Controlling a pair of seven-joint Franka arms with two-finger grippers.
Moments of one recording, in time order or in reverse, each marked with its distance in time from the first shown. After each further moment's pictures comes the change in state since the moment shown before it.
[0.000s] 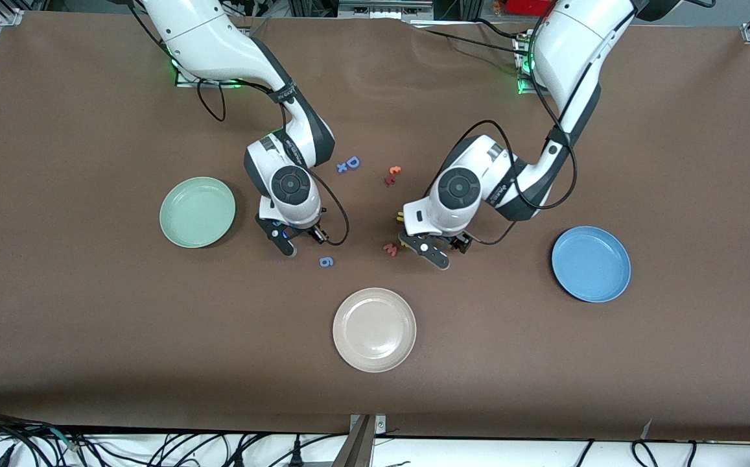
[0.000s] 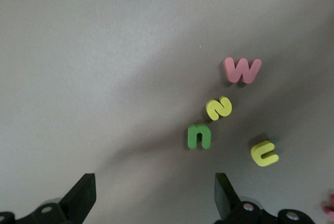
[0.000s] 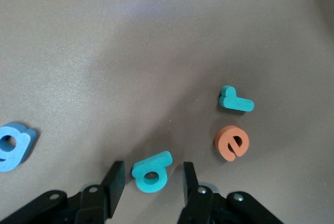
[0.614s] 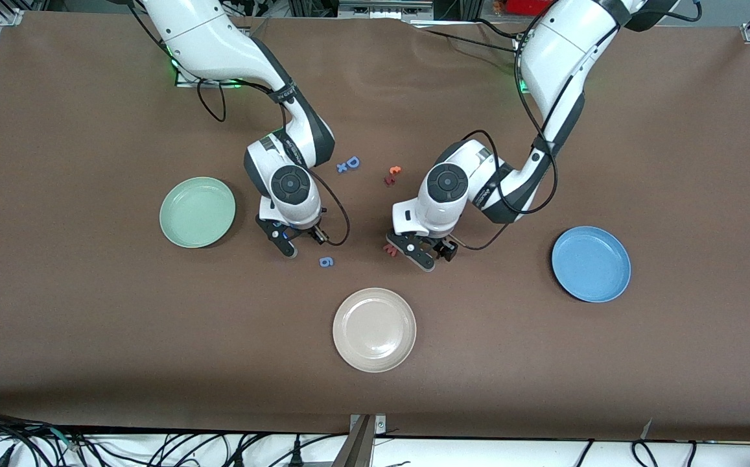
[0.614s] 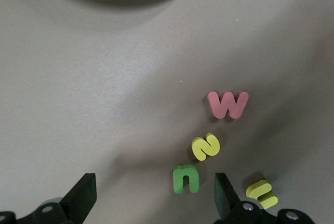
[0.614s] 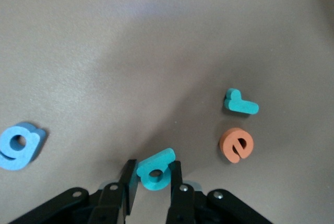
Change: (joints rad) left arm -0.019 0.062 0.001 -0.003 0.016 0.154 0.000; right arm 0.001 -0.002 -0.006 0.007 0.000 0.006 -0.017
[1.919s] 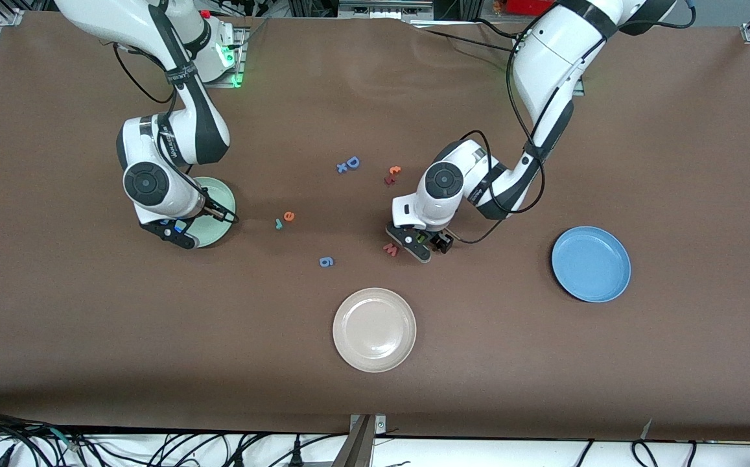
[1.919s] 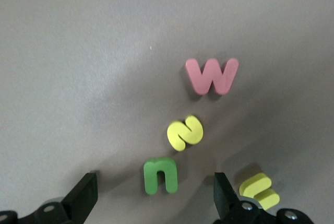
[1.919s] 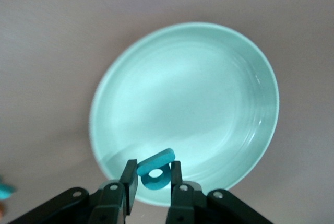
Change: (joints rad) left arm -0.010 0.014 0.002 -0.092 0.000 0.109 0.000; right arm -0.152 -0.333 -0.201 -0.402 0.000 -0.099 -0.761
